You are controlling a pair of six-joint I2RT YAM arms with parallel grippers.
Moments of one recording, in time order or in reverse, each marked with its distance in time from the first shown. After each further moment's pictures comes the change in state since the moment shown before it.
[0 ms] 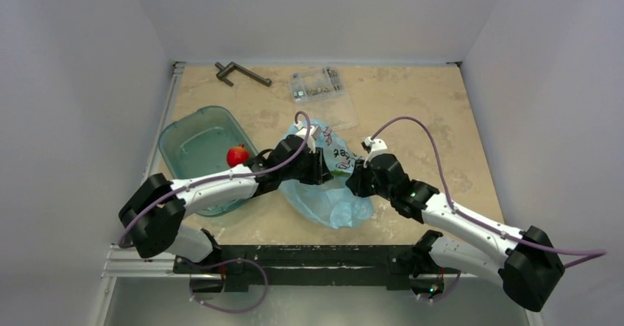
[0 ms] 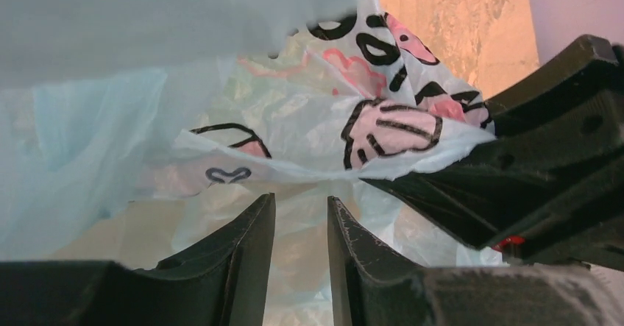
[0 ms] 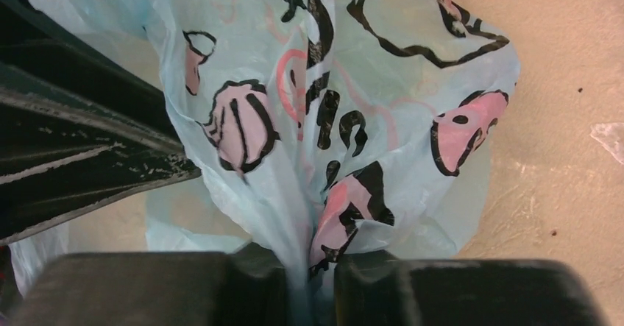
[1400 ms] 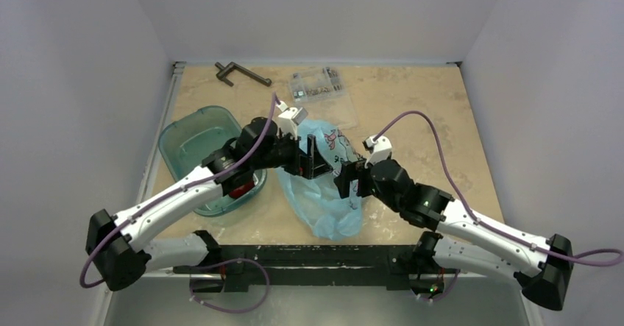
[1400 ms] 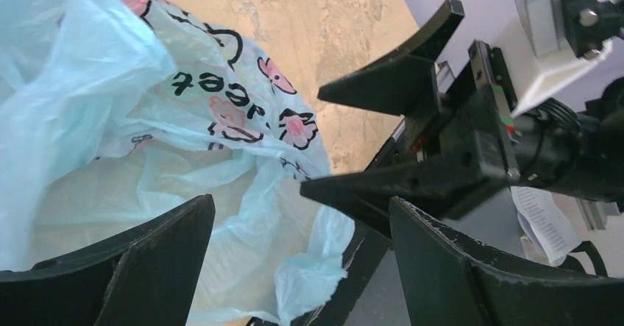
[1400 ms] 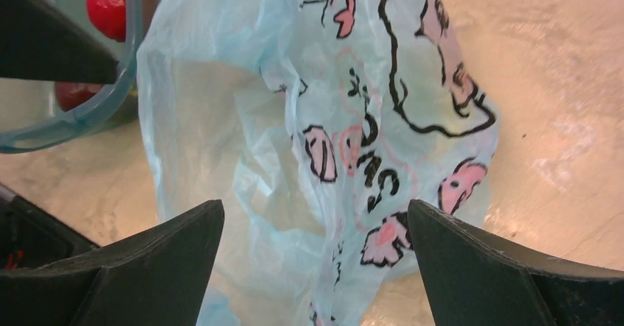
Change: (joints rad) left arm 0.080 -0.212 0.162 -0.245 0.209 0.115; right arm 0.219 -0.154 0.124 -0.187 0.274 0.029
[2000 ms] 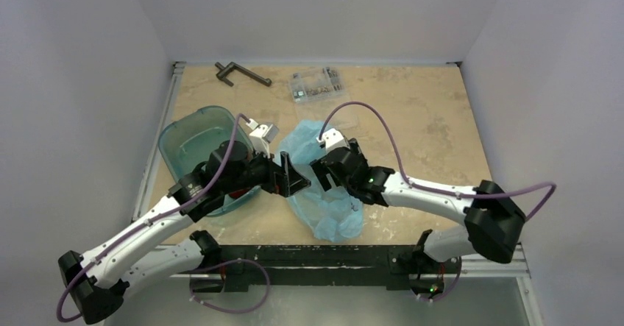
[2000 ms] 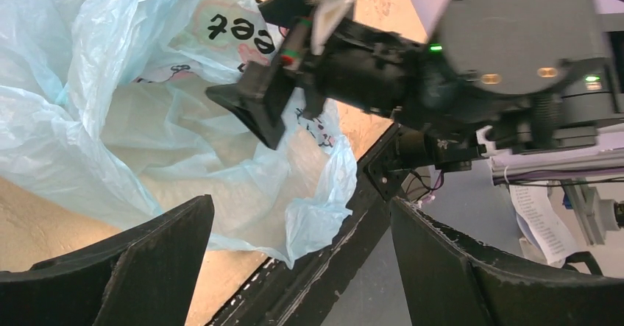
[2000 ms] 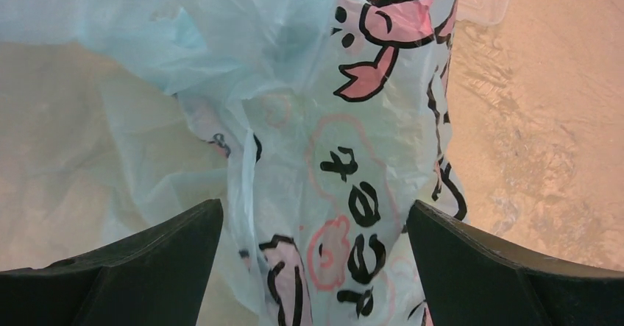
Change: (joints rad) left arm 0.000 -0.352 -0.170 -0.139 -0.071 -0.046; right arm 0.000 0.501 0.149 0.164 0.132 -0.354
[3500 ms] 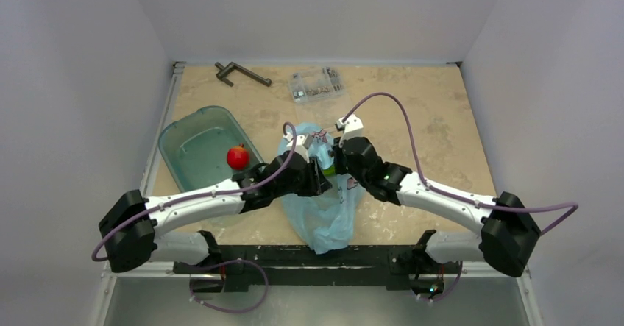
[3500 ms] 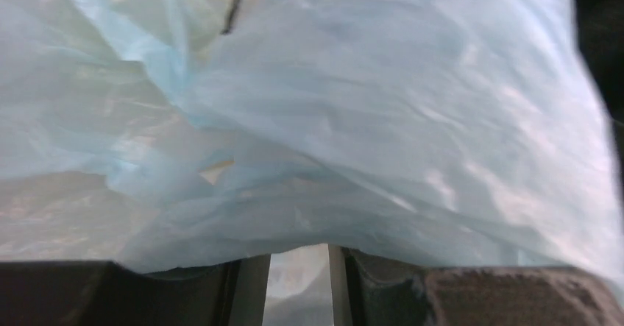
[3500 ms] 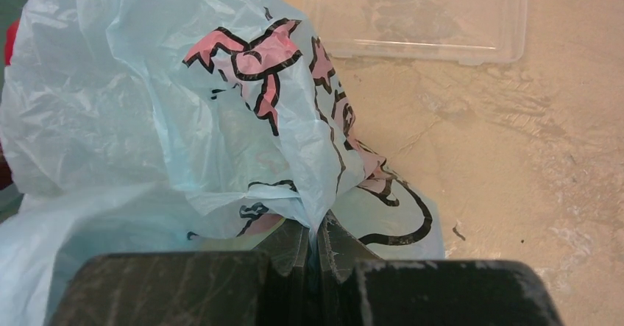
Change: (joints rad) left arm -0.220 0.410 -0.031 0.284 -0.304 -0.278; right arm -0.093 -0.061 -0.019 0.159 -0.105 0.155
